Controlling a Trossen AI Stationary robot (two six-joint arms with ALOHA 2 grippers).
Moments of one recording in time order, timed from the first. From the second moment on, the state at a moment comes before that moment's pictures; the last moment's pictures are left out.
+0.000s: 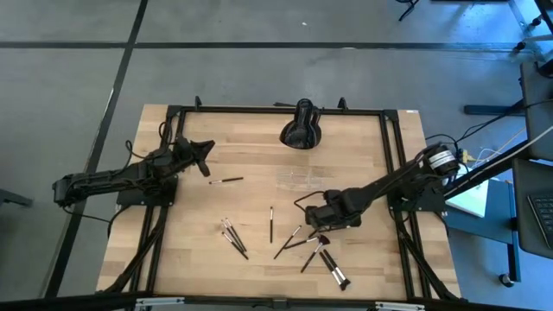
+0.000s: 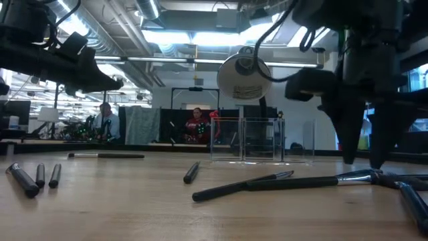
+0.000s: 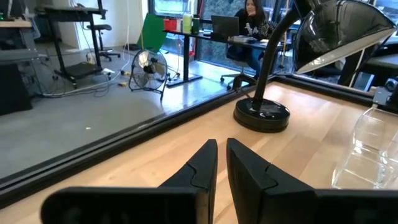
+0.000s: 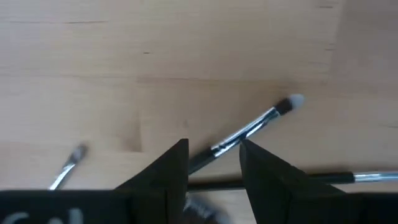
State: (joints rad) left arm 0.27 0.19 0.01 0.07 -0.45 -0.15; right arm 0.36 1.69 0.97 -0.67 0.04 1.92
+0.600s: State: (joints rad) left arm 0.27 0.19 0.01 0.07 -0.45 -0.14; right arm 0.33 1.72 0.97 -0.98 0.03 1.82
